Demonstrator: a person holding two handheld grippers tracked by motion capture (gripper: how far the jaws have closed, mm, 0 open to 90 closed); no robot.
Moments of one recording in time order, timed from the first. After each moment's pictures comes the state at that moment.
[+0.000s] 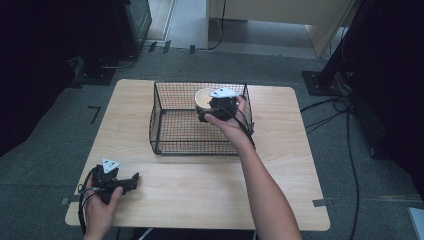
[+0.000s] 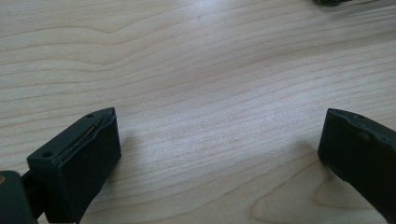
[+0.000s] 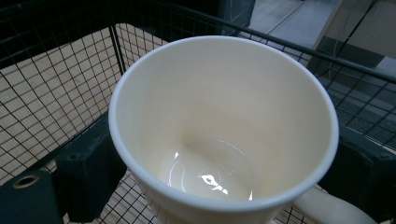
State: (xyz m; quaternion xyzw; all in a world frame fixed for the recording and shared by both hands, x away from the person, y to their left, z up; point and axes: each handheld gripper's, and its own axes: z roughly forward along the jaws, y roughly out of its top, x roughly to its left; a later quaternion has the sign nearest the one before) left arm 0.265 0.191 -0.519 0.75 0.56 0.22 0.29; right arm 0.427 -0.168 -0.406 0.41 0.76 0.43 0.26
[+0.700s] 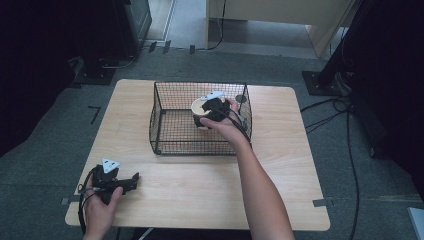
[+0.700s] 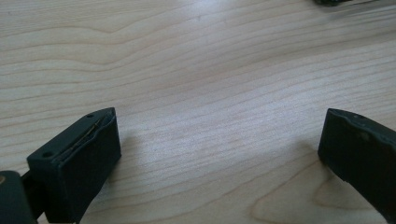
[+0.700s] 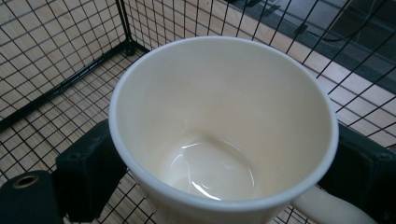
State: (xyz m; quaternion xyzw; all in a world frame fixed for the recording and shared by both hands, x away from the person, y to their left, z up) left arm 0.265 0.191 -0.519 0.75 0.56 0.23 0.29; right arm 0.448 -0.153 -0.437 0.41 0.82 0.36 0.21
